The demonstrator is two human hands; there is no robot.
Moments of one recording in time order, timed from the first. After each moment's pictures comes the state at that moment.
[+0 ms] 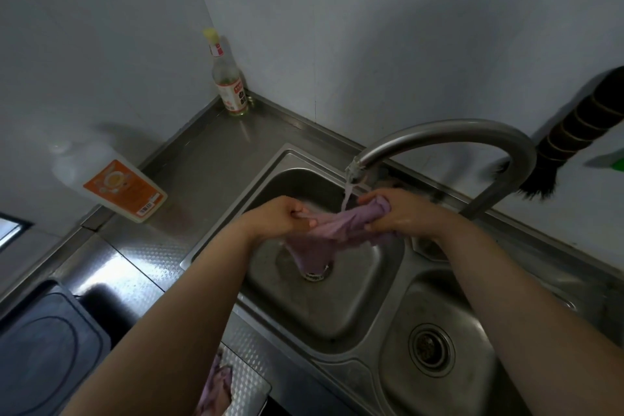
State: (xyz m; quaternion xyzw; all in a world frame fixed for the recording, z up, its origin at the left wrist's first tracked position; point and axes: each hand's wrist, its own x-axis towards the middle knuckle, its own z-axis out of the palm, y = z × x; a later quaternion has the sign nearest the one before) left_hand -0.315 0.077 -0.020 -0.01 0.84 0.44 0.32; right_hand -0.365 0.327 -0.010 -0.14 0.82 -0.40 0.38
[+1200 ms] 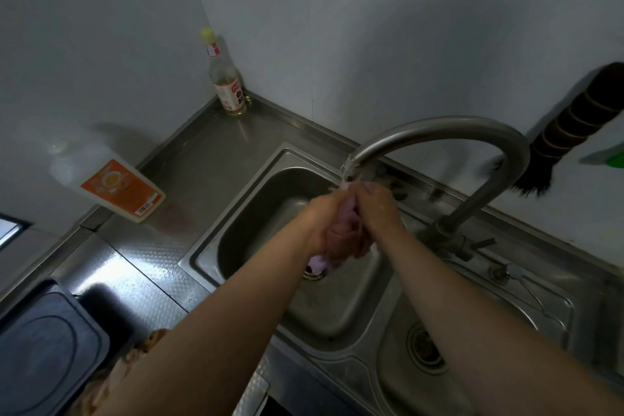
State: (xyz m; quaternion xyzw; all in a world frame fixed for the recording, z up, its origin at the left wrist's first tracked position) left_hand -0.318 0.170 -0.010 -0.31 0.48 0.78 0.27; right_hand -0.347 0.272 -0.035 0.10 0.81 -0.56 0.15
